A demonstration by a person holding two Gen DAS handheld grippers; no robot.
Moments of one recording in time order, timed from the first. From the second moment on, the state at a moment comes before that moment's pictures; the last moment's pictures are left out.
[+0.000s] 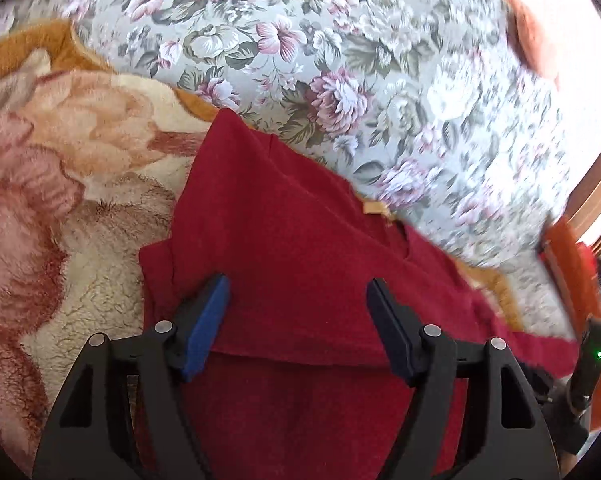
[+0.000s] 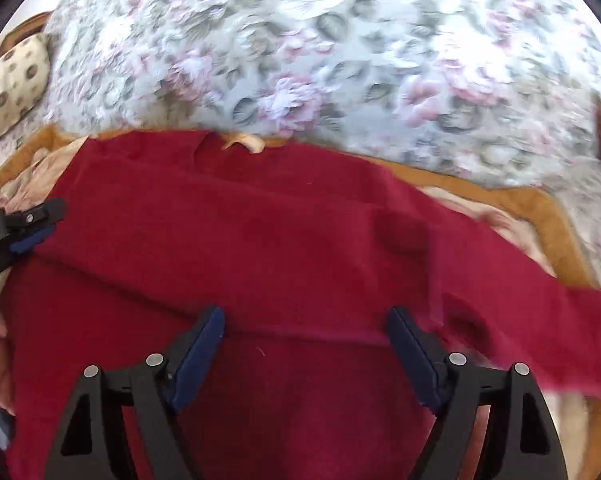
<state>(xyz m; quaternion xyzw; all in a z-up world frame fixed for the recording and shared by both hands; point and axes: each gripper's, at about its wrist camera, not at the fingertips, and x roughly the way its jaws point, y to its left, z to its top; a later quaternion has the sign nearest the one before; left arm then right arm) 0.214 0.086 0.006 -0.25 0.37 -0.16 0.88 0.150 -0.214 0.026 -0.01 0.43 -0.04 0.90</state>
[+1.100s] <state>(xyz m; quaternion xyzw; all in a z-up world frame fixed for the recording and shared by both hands) 0.218 0.082 0.004 -0.24 0.36 -0.16 0.89 -0.023 -0.570 0.107 0.27 0.24 -0.22 0.91</state>
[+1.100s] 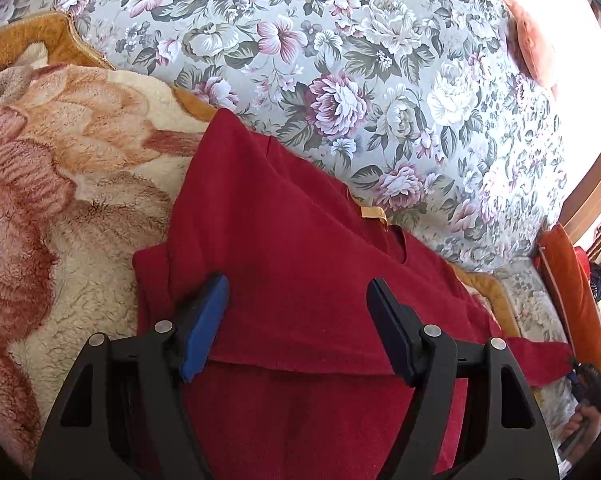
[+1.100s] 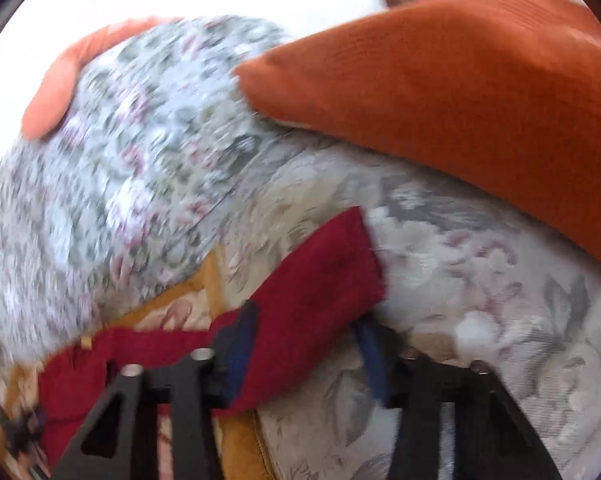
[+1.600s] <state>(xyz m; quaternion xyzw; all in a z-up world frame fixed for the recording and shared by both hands) 0.218 0.082 0.008 -0.25 0.37 -0.16 0.88 0.089 -0.389 0.113 0.23 0.26 0.01 0.94</state>
